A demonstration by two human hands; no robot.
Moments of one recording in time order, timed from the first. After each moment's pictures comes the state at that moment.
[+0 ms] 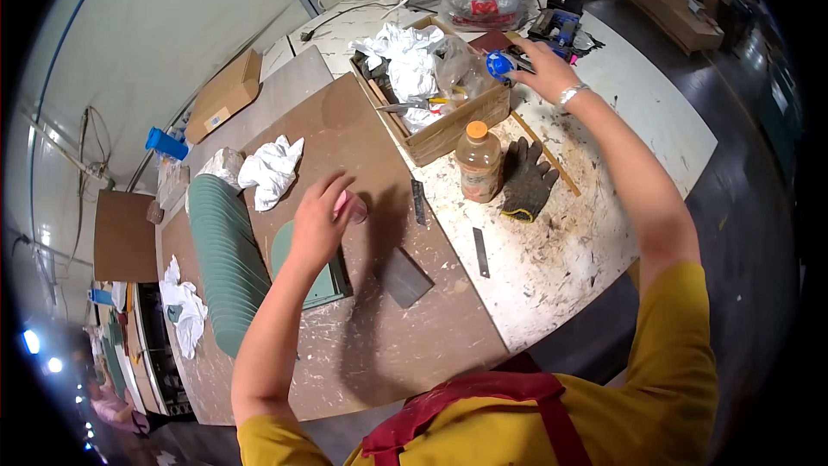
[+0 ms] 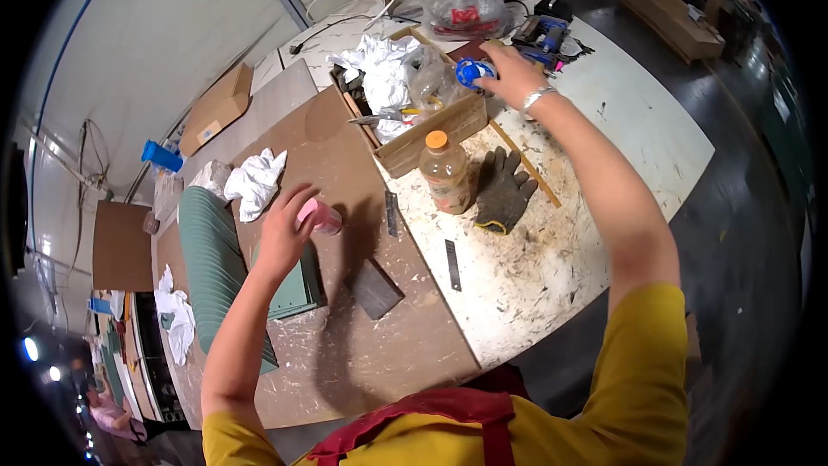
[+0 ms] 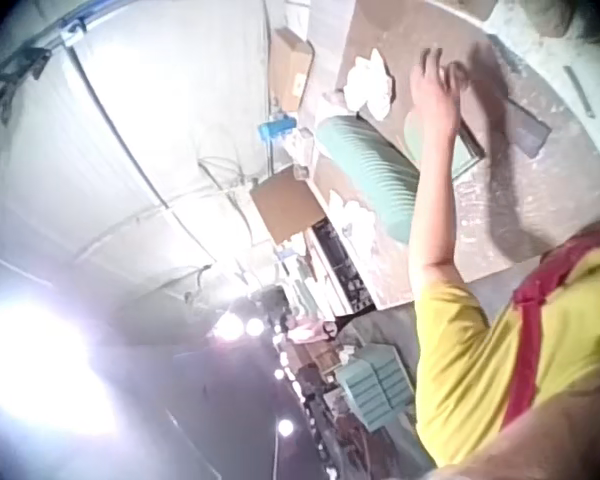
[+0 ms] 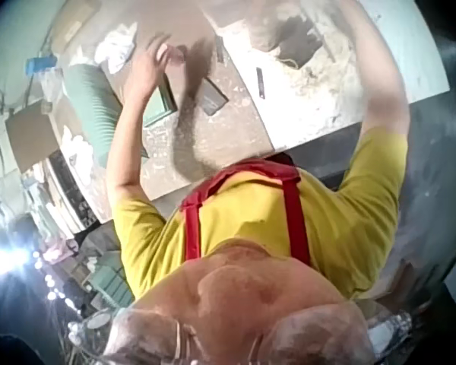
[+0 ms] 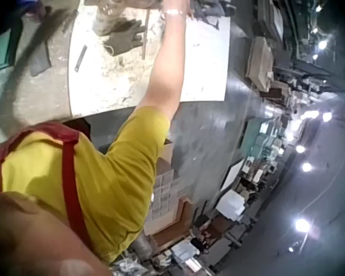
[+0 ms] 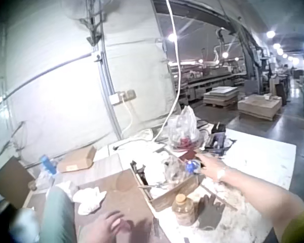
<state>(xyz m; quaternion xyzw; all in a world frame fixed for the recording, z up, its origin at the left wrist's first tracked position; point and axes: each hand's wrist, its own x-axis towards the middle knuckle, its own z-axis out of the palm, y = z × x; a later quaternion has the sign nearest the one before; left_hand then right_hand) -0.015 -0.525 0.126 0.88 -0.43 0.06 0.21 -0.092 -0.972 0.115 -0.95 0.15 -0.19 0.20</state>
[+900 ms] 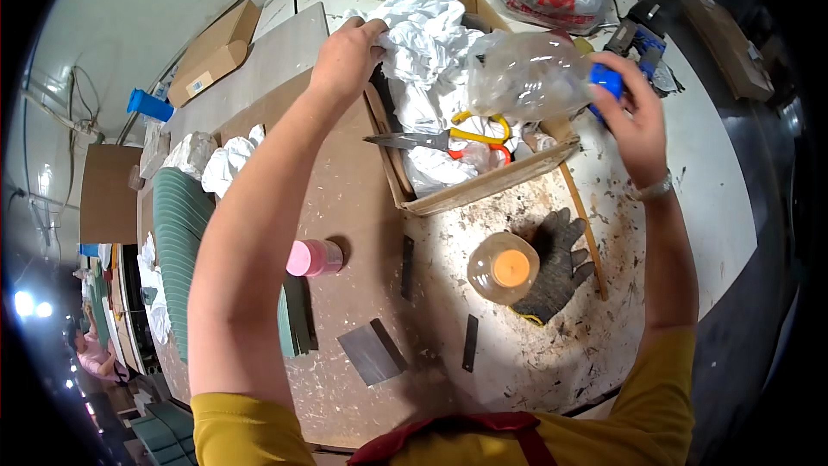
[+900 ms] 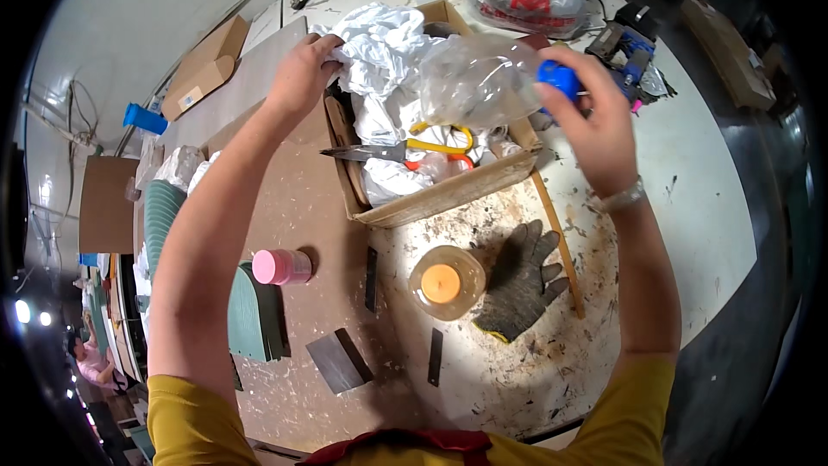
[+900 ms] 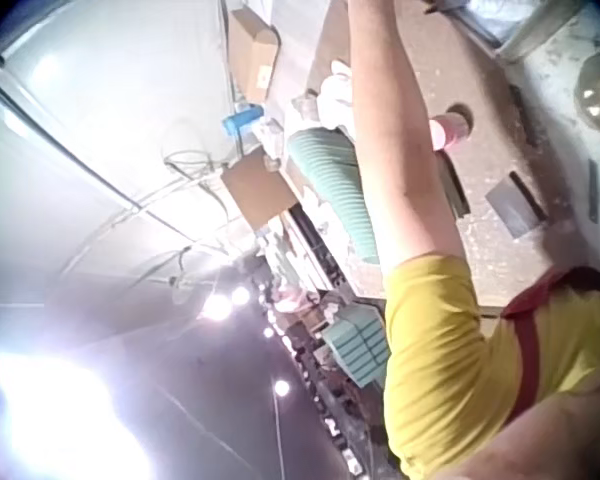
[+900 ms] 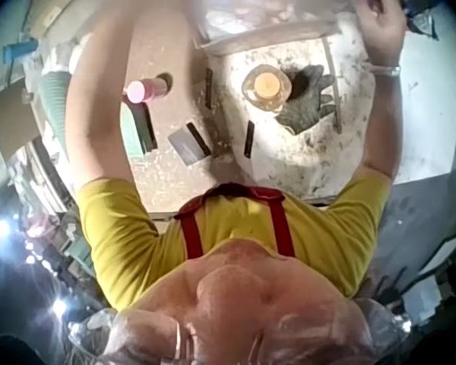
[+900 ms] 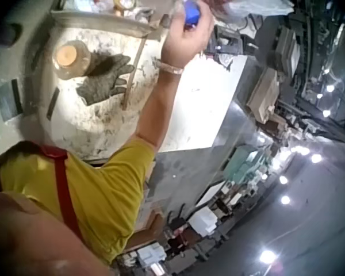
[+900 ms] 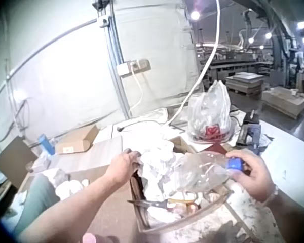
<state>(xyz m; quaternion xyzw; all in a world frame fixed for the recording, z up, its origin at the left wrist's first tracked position) 0.230 -0.741 0.096 0.88 -0.42 0.14 0.15 -0.031 -1.004 0.097 -0.83 0.06 -0.32 0.45</state>
